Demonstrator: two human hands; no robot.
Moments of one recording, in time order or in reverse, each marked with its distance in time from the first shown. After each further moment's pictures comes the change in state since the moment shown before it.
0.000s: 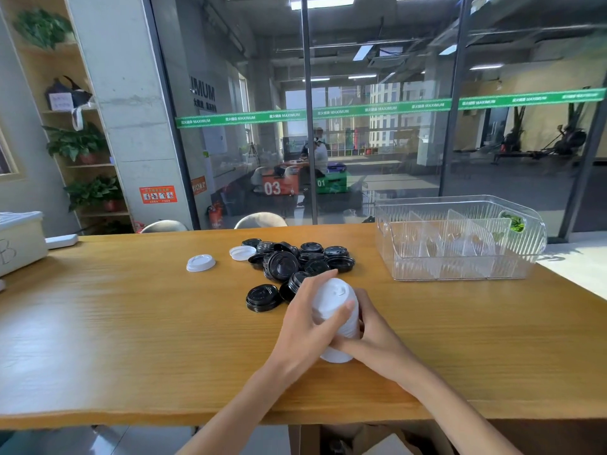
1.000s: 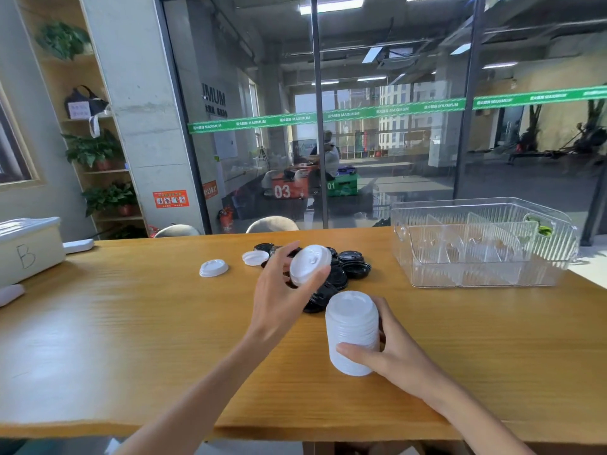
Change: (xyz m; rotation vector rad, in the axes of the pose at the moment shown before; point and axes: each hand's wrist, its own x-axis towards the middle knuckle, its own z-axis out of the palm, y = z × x) left_hand 0.052 -0.026 -0.062 0.167 0.266 -0.025; right_hand 0.004 0.008 -0.002 -0.043 -0.007 0.001
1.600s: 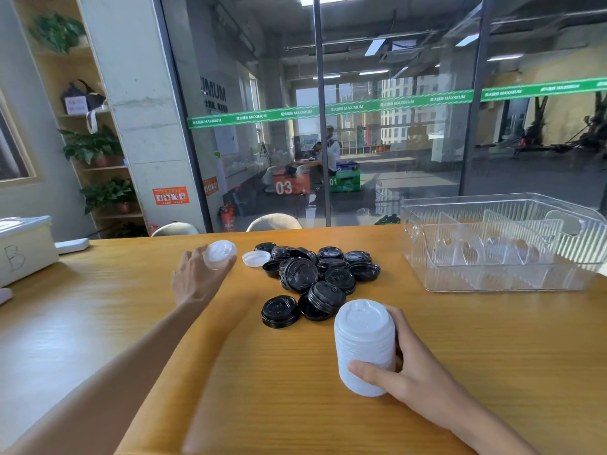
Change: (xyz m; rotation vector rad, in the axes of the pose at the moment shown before) left_hand 0.115 -0.172 -0.092 0.629 0.223 -0.324; right_hand 0.001 0.004 -0.001 -0.058 -0.004 -0.045
